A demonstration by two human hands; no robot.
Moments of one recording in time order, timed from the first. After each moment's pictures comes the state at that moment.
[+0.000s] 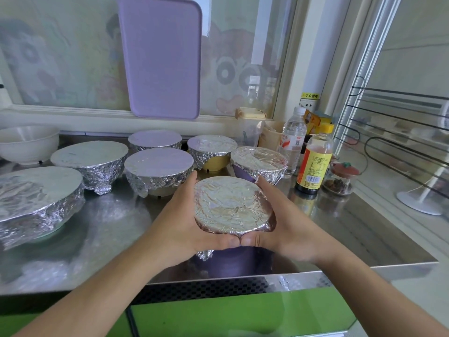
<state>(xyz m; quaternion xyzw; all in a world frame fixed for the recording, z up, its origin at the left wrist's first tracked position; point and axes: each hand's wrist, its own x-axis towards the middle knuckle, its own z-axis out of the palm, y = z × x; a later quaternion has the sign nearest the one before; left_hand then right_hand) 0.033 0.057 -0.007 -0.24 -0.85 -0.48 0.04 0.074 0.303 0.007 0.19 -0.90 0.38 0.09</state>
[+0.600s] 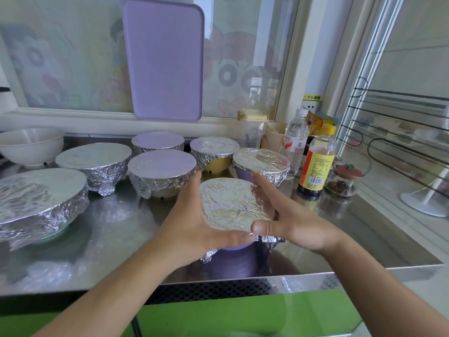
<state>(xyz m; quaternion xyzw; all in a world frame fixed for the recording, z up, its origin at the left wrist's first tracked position) 0.039 0.069 -0.001 -0.24 -0.80 -0.55 0.06 0.065 0.314 0.016 0.17 -0.86 0.48 -0.05</state>
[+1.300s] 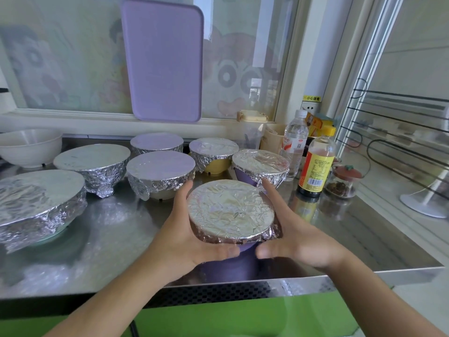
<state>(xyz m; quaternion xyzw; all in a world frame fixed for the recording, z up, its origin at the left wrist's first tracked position) 0.043 0.056 -0.027 -0.21 -0.78 -0.59 0.01 0.075 0.321 -0.005 0.17 -0.83 0.53 -0.03</state>
